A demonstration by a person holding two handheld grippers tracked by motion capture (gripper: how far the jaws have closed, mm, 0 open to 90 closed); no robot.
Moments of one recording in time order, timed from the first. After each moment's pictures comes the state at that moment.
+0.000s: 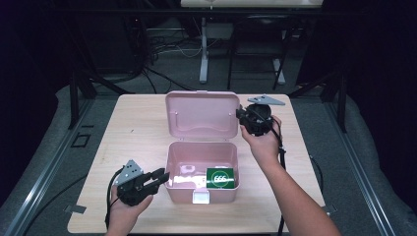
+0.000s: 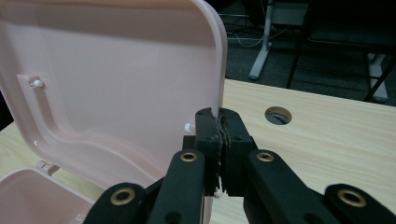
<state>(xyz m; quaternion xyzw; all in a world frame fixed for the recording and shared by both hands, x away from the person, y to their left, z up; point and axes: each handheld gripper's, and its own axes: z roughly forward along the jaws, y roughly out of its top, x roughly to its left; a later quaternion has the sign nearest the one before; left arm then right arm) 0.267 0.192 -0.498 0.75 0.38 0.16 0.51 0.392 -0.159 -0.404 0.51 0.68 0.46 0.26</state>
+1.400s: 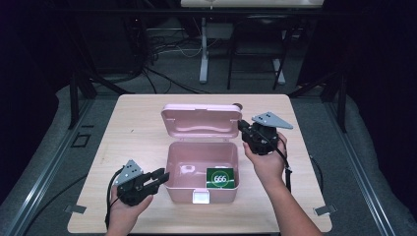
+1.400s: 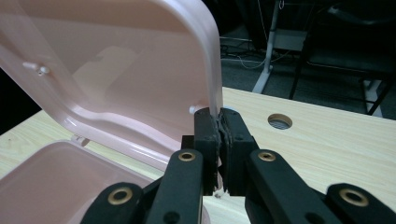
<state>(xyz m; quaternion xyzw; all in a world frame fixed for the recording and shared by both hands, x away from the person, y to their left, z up) 0.266 0.192 -0.498 0.75 0.39 0.16 0.51 0.341 -0.162 -0.411 0.47 0.67 0.49 0.29</state>
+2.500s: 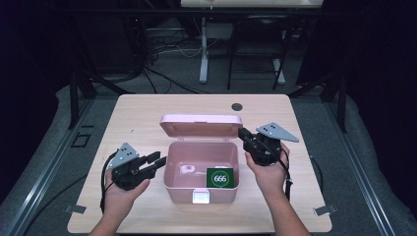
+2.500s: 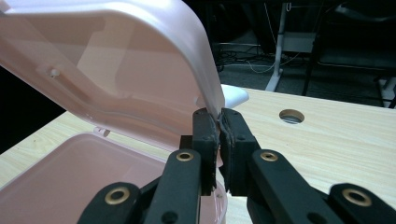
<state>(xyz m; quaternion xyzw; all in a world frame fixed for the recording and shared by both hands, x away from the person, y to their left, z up) 0.289 0.195 -0.451 0.74 0.38 0.18 0.52 0.318 -0.167 -0.423 0.47 0.66 0.52 0.27</state>
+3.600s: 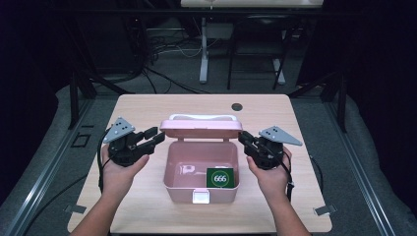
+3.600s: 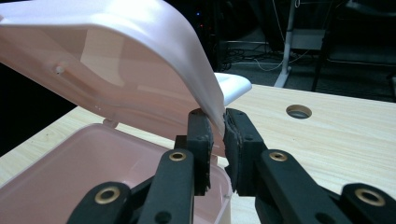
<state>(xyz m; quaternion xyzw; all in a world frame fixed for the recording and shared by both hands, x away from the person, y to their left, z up) 0.317 0.190 -0.400 0.72 0.38 0.22 0.53 0.311 -0.173 -0.427 0.46 0.67 0.52 0.26</state>
